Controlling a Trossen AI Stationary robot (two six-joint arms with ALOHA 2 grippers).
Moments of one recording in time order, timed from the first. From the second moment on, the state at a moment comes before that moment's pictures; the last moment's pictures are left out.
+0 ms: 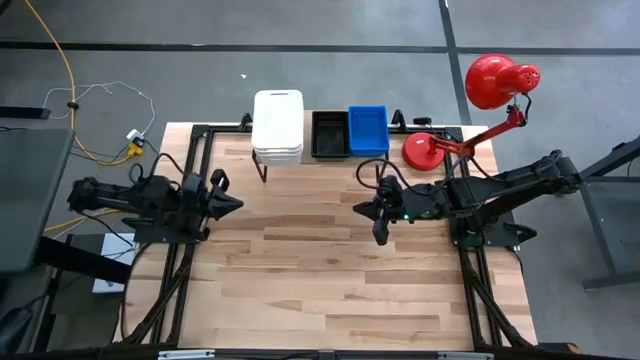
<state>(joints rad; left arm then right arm) -0.04 0.18 0.21 0.15 -0.08 -0.27 0.25 1.19 1.03 -0.29 0.34 0.54</state>
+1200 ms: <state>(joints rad) 0.08 0.07 0.01 0.15 -0.01 -0.48 0.24 0.65 0.43 0.11 0.12 0.50</state>
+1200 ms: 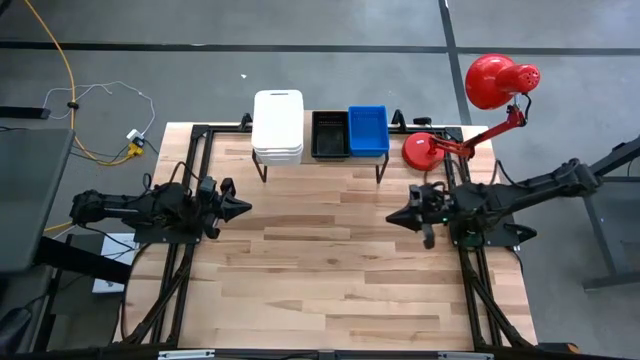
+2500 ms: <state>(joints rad) 0.08 0.07 0.01 0.15 -0.01 -0.48 0.01 0.01 0.02 -0.01 0.01 0.22</state>
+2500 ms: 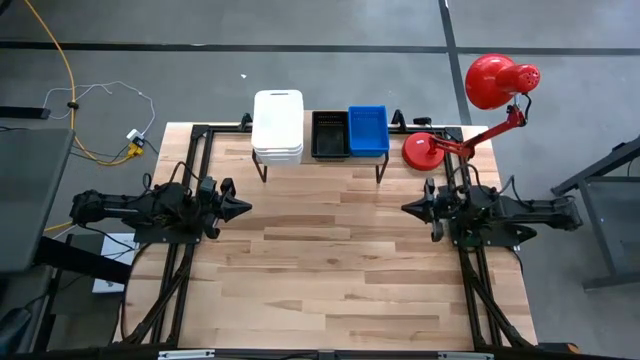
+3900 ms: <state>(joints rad) 0.08 0.03 0.01 0.16 -0.03 -0.48 0.01 0.02 0.01 0.02 0.06 0.07</state>
